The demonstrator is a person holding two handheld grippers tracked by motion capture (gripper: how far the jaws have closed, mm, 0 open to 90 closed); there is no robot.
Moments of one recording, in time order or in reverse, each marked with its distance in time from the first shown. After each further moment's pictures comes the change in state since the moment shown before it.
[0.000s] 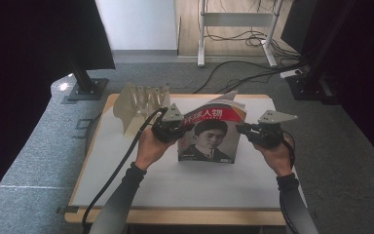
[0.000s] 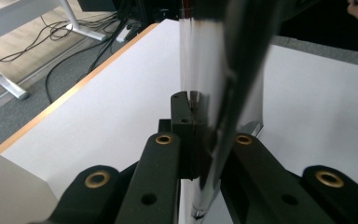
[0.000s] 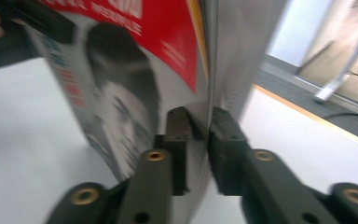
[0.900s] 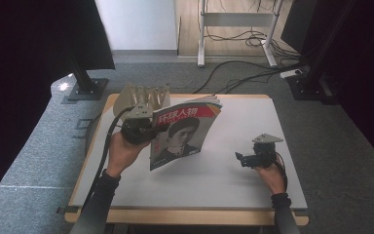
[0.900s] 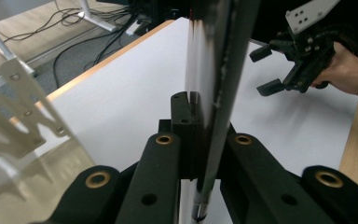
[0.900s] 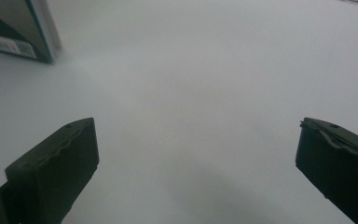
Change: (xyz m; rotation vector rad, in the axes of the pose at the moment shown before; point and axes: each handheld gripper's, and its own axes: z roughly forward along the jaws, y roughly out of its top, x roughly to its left) left arm 0.018 -0.020 -0.081 -0.003 0.025 -0.118; right arm -0.013 -0.112 0.046 0.209 -0.197 0.133
